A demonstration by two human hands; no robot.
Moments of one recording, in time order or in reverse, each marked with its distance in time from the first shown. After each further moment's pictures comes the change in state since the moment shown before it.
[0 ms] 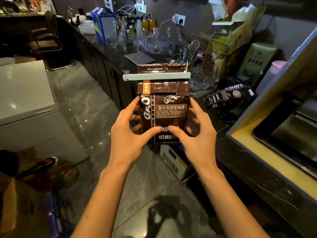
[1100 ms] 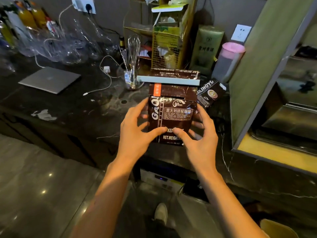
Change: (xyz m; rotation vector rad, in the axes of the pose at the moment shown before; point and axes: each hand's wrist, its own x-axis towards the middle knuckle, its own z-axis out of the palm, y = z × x) left_hand 0.349 -0.194 0.148 -0.350 -0.664 0.002; right_hand 0.247 0.165 0.098 -0.238 0.633 0.211
